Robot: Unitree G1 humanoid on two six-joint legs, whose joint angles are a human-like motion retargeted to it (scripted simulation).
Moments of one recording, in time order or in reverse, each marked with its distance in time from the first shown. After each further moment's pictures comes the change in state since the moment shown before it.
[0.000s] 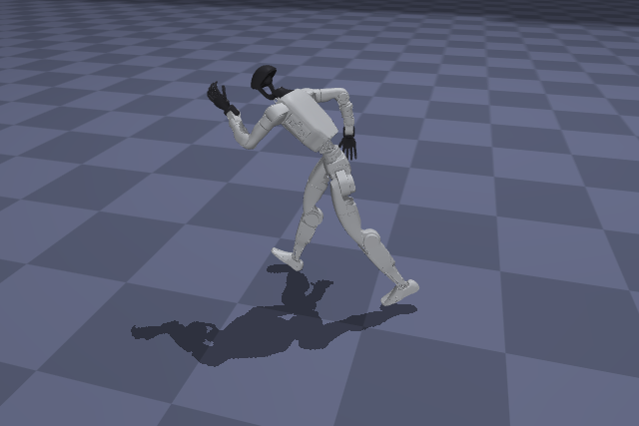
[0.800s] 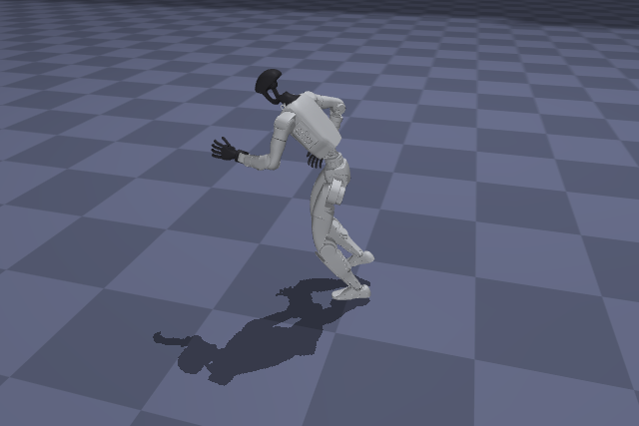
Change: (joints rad) left arm 0.569 -0.005 -0.043 0.205 0.112 0.131 -0.114; right arm -0.309 -0.051 0.193 -0.141 -0.079 -0.076 -0.089; waist 0.356 -0.193 -0.009; left_leg -0.371 -0.071 0.229 0.495 -0.414 0.212; right_leg 0.119 0.022 0.145 1.207 -0.129 -0.210
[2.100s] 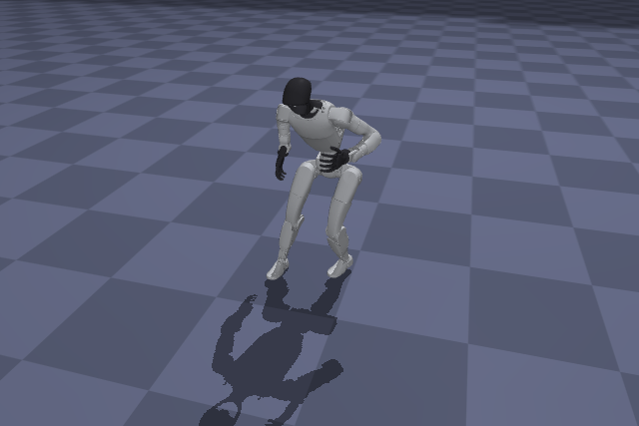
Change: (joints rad) left arm 0.922 0.032 0.237 -0.852 -0.366 -0.173 -0.336; right arm 0.189 0.212 -0.117 0.312 0.137 0.126 -0.049; waist 0.116 0.115 0.009; left_leg -0.037 -0.328 -0.455 0.053 0.057 -0.040; right_leg 0.293 -0.114 0.129 -1.099 0.275 0.244
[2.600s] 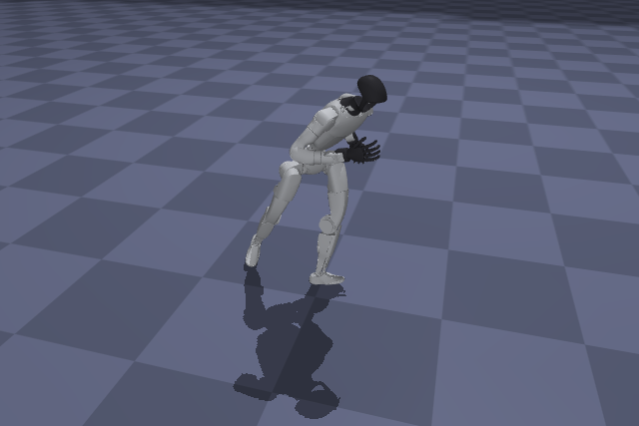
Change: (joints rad) left arm 0.692 -0.202 0.050 0.695 -0.334 0.127 0.035; right arm -0.832 -0.083 0.062 -1.057 0.042 -0.176 -0.061; waist 0.368 -0.236 -0.105; left_leg -0.100 0.329 0.933 -0.546 0.082 -0.001; right_leg 0.293 -0.004 -0.442 0.176 0.127 -0.125
